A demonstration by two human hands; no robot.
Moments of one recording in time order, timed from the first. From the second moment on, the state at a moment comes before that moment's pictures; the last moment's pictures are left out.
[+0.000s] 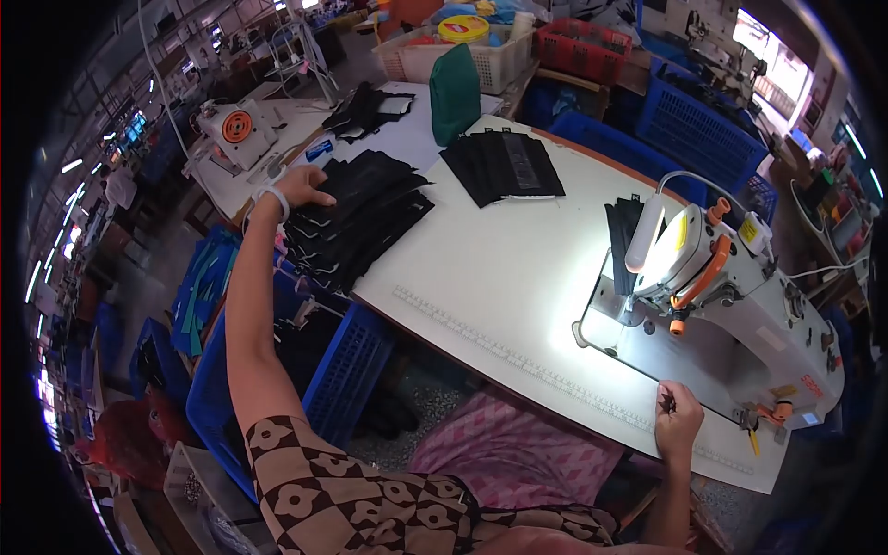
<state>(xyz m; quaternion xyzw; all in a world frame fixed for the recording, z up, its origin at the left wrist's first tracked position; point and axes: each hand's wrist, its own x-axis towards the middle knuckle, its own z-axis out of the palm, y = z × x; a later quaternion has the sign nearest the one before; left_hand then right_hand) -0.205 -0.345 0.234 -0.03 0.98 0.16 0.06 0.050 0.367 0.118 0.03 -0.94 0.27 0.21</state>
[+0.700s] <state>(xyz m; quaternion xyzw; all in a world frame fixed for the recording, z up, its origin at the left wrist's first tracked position) -0.110 -0.240 0.137 0.05 0.95 -0.07 -0.31 0.050 0.368 0.120 0.04 -0.94 0.26 0.21</state>
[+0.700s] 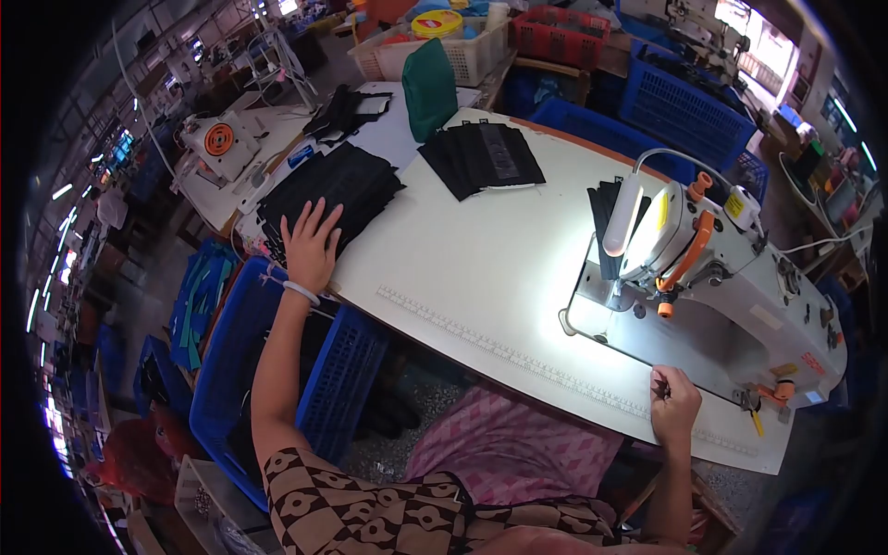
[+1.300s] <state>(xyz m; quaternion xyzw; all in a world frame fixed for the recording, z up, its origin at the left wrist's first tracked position) 0.026 0.020 0.106 0.38 0.88 0.27 -0.12 -0.002 0.235 0.112 -0.03 -0.65 0.76 0.02</state>
